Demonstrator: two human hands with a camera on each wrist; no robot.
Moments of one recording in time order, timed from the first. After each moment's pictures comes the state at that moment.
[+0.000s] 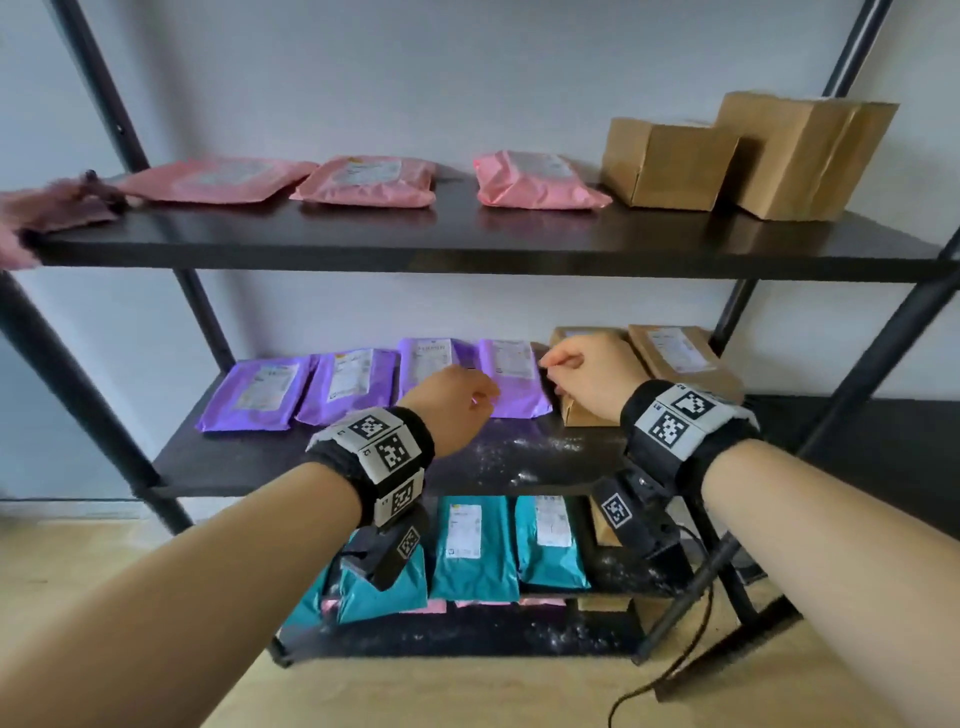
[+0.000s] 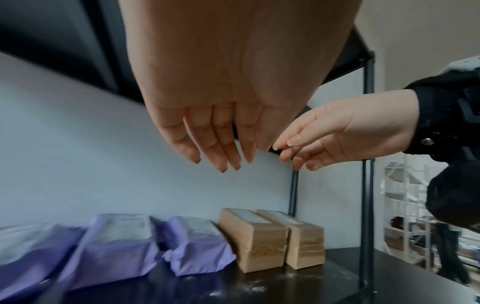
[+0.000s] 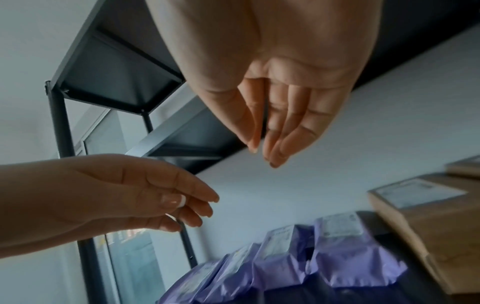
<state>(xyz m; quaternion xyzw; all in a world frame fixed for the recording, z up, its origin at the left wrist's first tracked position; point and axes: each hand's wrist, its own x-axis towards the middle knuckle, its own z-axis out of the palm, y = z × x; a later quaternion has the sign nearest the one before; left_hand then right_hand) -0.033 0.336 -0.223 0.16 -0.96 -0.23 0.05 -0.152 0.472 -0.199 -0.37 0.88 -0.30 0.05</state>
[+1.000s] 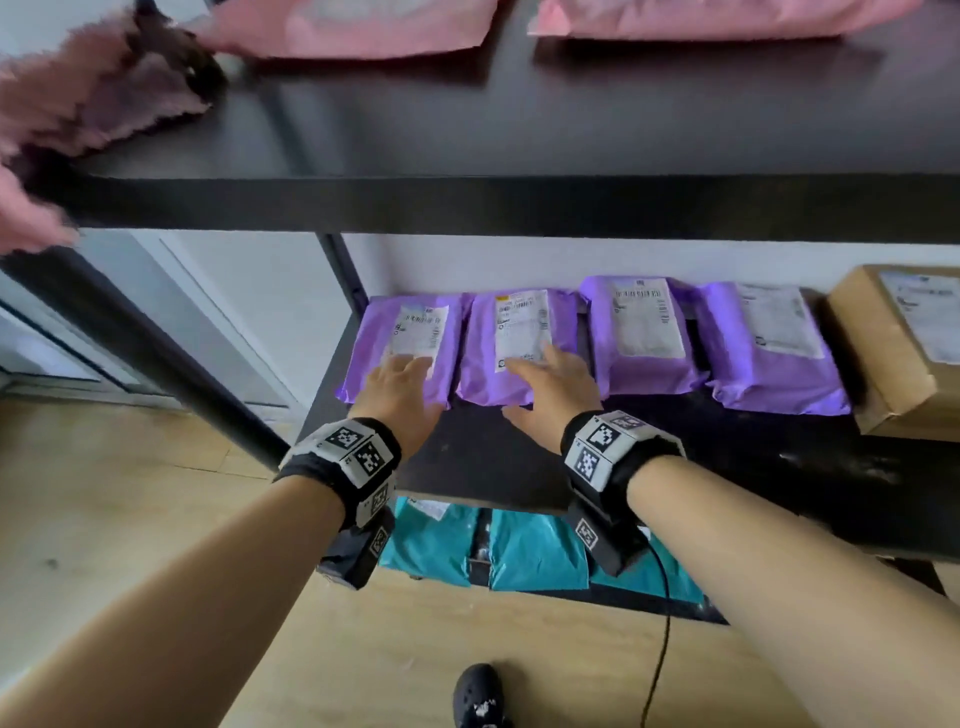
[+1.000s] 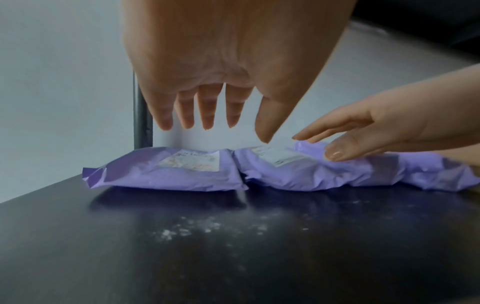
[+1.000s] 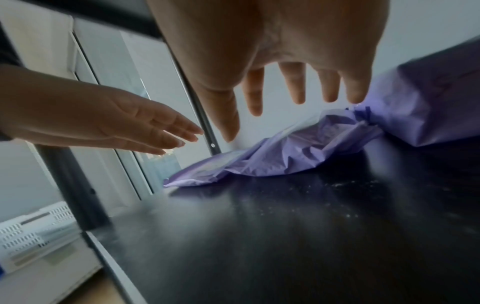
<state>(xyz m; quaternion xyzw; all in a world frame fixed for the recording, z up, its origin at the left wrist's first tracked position) 0.033 0.031 -0.371 0.40 -0.90 -0.16 -0.02 -0.107 0.159 -0.379 -0.44 0.87 -0.13 0.16</state>
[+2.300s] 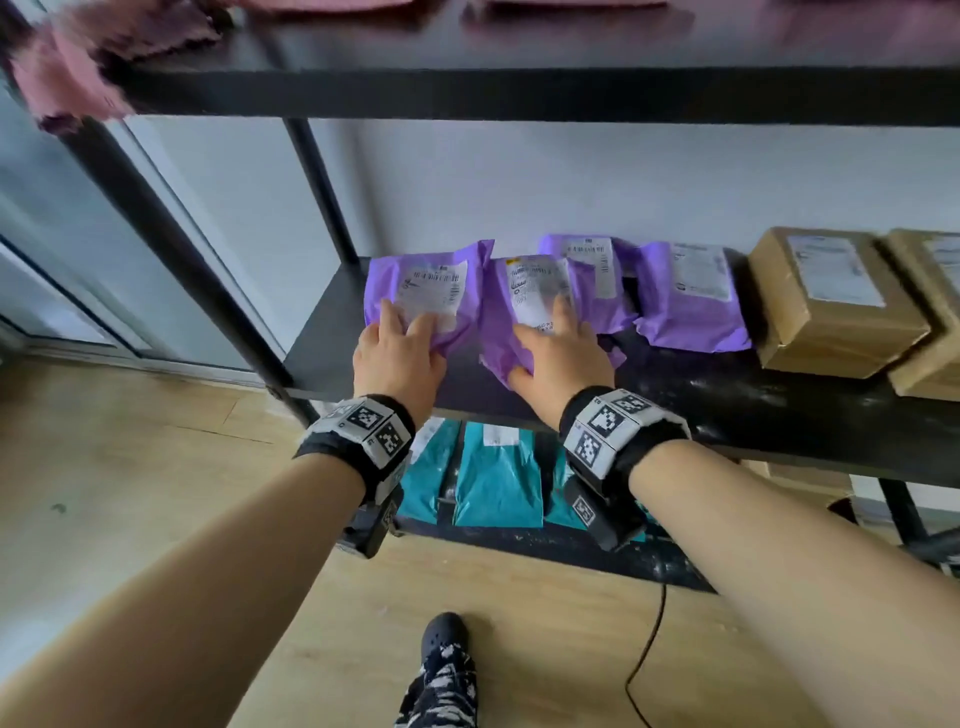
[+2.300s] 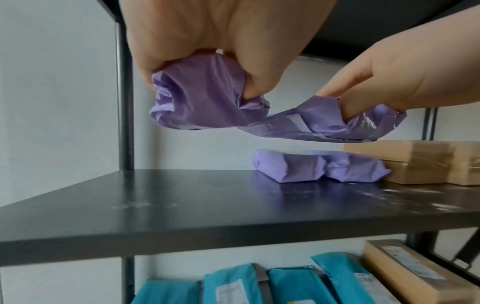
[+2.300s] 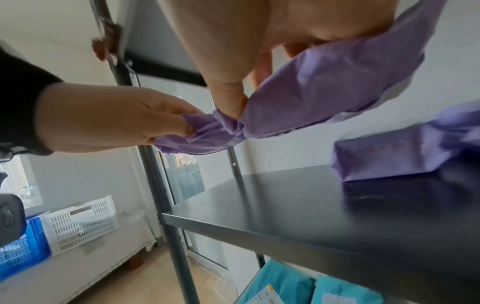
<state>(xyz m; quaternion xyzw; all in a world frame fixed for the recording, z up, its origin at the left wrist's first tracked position) 0.053 0.165 -0.342 0.44 -0.89 -0.08 0.10 -0.078 0.276 -0.343 -0.46 0.88 -0.13 0.08</state>
